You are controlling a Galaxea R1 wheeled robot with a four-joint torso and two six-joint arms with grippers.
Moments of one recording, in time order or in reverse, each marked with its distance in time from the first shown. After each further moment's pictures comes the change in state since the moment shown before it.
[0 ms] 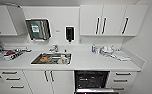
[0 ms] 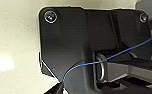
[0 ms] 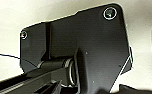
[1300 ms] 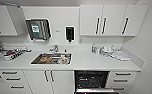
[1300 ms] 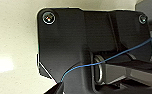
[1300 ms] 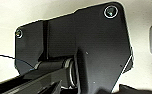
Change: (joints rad) left arm 0.000 0.029 -0.028 0.000 -0.012 0.000; right arm 0.000 0.129 -0.180 -0.001 -0.007 0.000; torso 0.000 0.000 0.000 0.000
